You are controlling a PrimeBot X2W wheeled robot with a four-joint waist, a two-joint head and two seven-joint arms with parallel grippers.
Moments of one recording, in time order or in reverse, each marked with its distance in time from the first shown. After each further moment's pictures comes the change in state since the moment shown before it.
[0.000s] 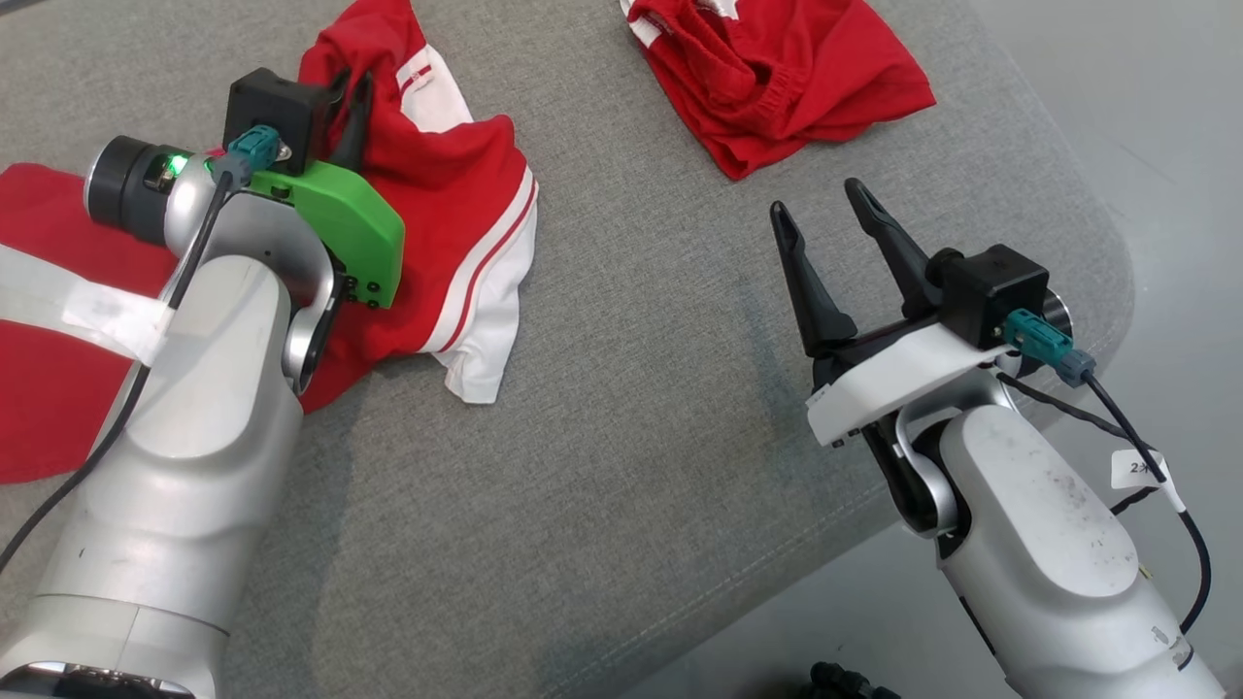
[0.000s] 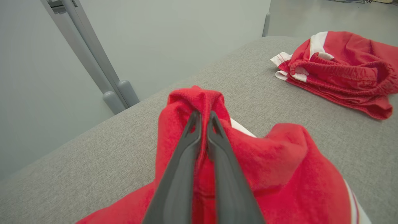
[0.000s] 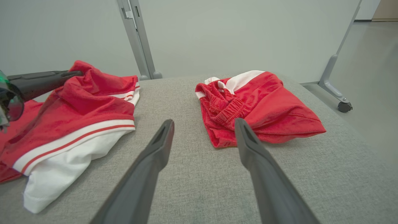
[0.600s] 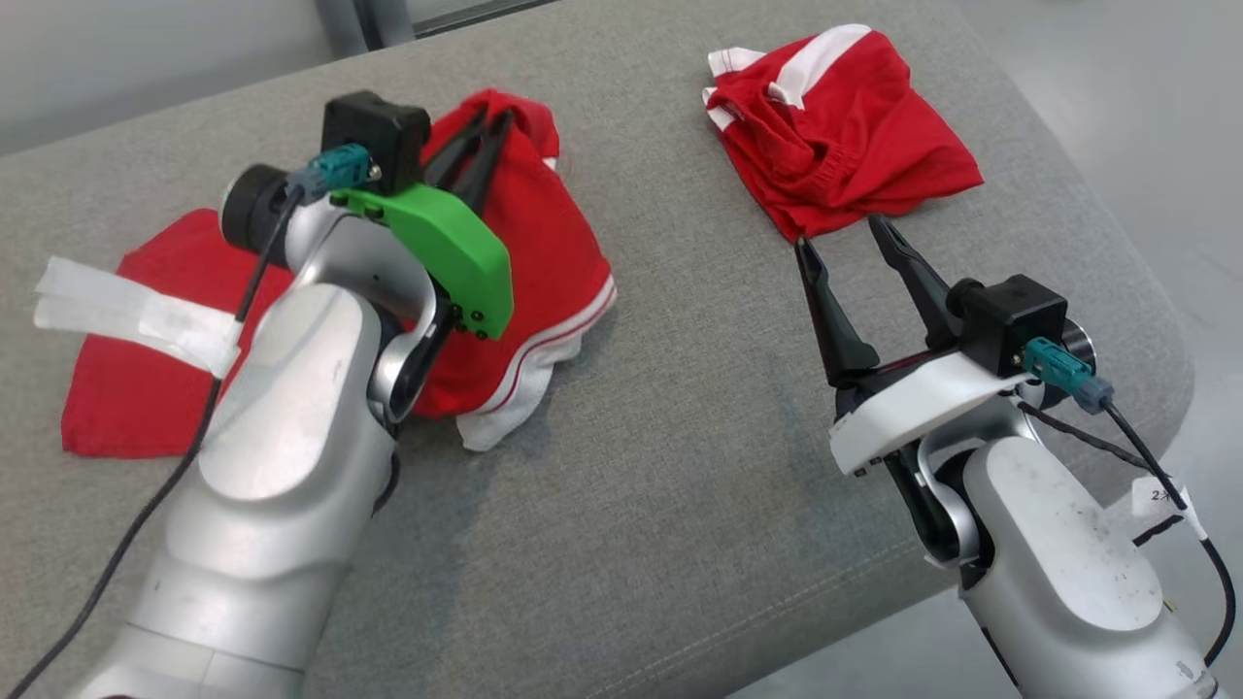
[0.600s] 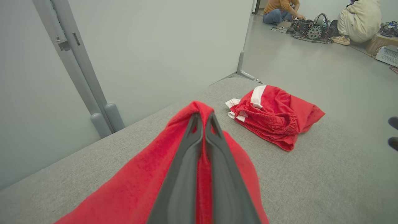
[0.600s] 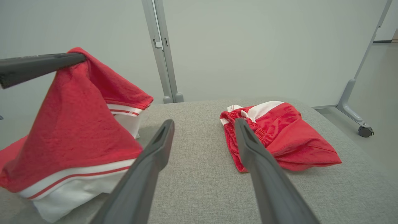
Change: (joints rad) left arm 0.126 -0.096 -0.007 -0.210 -0.166 -0.067 0.135; right arm 0.079 -0.043 -0.018 -0.055 0.001 -0.015 0.034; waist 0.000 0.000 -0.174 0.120
